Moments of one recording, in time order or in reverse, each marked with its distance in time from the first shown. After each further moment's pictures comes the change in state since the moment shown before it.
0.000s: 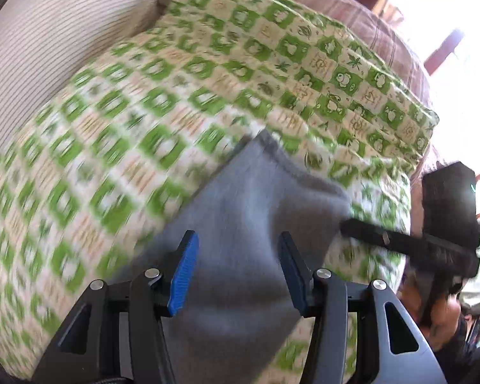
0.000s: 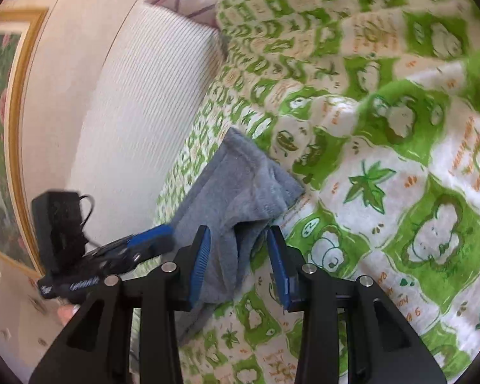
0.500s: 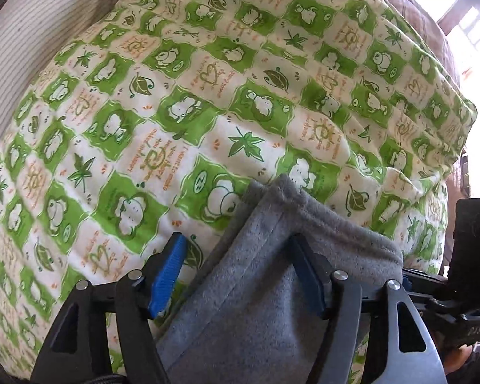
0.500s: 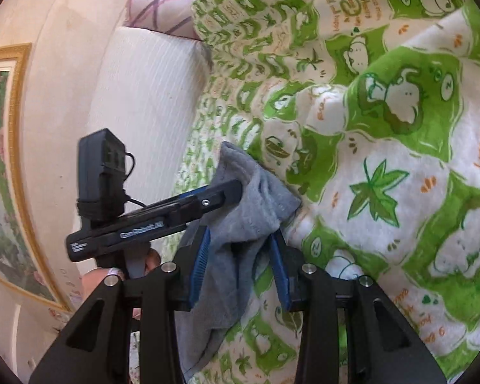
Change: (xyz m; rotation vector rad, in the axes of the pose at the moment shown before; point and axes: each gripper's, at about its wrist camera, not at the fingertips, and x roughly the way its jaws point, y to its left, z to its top) left arm 0.076 0.002 0.053 0.079 0.122 0.018; right arm 0.013 -0.013 0.006 0.110 -0.026 0.019
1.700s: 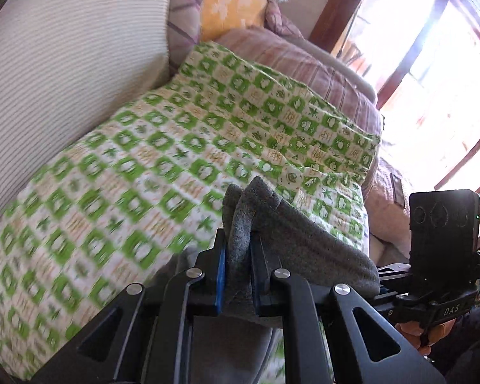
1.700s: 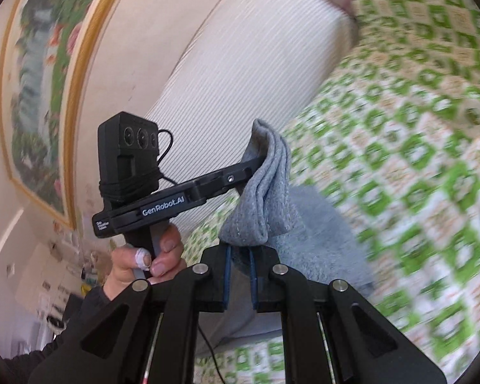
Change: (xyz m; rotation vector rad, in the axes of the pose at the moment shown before) left arm -0.183 0.066 -0.154 -0.033 -0.383 -0.149; right arm 0.020 0.168 -0.111 -0.382 0.118 0.192
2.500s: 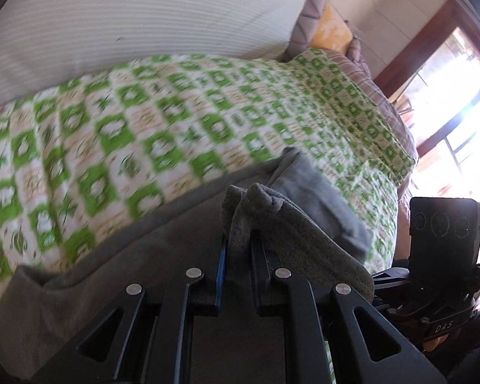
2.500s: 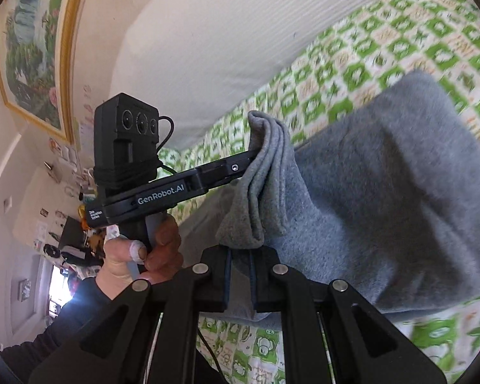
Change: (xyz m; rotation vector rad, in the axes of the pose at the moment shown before) left arm -0.073 0.132 -0.188 -0.364 -0.058 0.071; right arm 0.170 0.063 -0.112 -0.113 0.380 0.026
